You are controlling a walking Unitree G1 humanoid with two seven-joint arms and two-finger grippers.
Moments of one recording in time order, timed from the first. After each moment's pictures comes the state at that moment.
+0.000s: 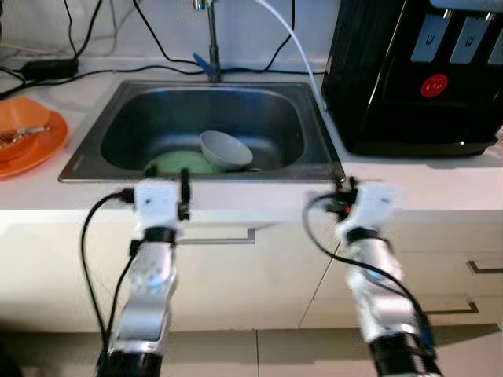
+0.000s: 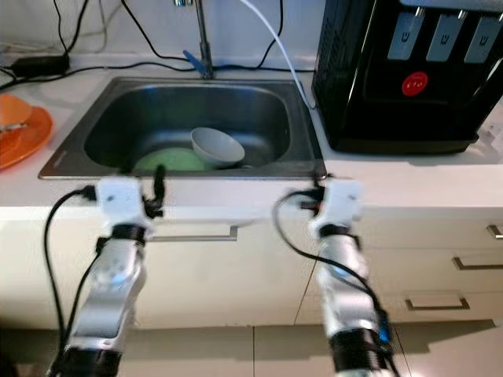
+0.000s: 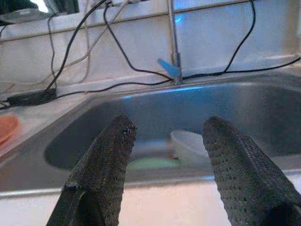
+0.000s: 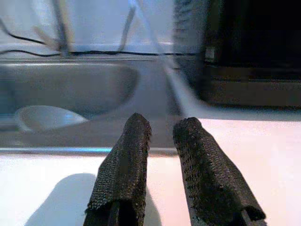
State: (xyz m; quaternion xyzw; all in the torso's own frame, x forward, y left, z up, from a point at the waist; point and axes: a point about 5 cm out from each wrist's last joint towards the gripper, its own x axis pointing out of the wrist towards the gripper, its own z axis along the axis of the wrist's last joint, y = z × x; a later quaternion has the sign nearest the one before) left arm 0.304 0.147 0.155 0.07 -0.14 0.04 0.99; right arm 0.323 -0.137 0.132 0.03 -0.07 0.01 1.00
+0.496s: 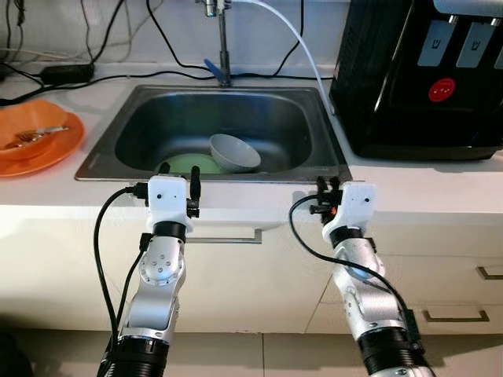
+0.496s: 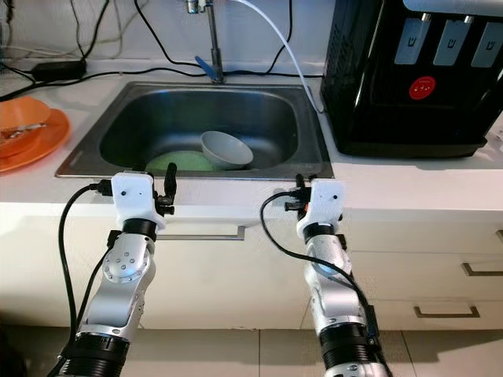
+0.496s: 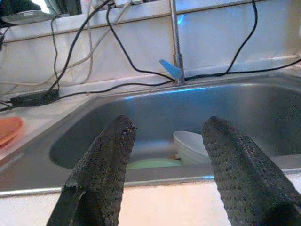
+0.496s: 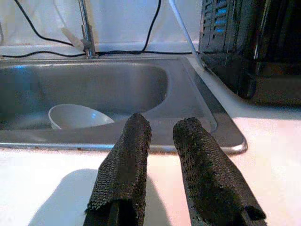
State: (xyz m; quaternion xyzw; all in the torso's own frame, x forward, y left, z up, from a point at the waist) left arm 0.314 0.139 0.148 0.06 -0.13 0.02 0.99; right arm 0.326 -0.128 0.125 0.02 -0.06 0.03 1.00
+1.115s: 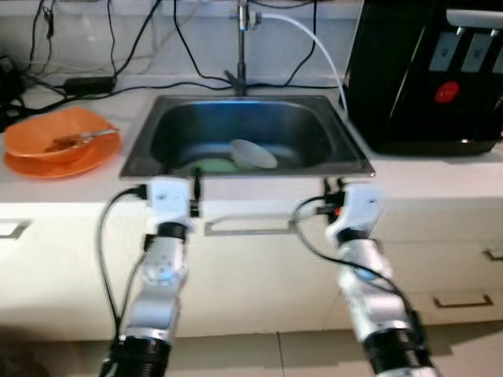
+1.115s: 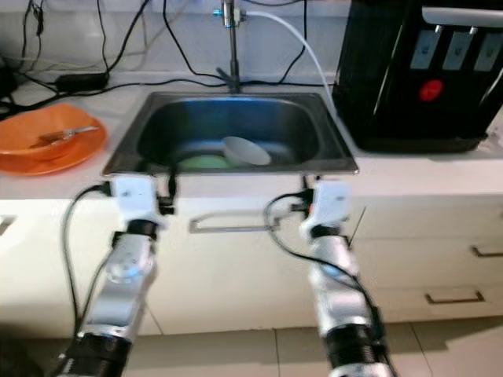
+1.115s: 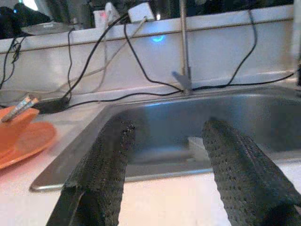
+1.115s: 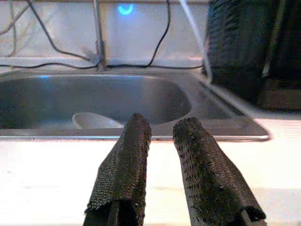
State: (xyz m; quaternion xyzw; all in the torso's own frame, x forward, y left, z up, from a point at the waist) left arm 0.314 0.137 0.146 0.06 -0.13 0.02 0.99; right arm 0.326 -0.135 0.124 0.02 -0.07 0.02 1.00
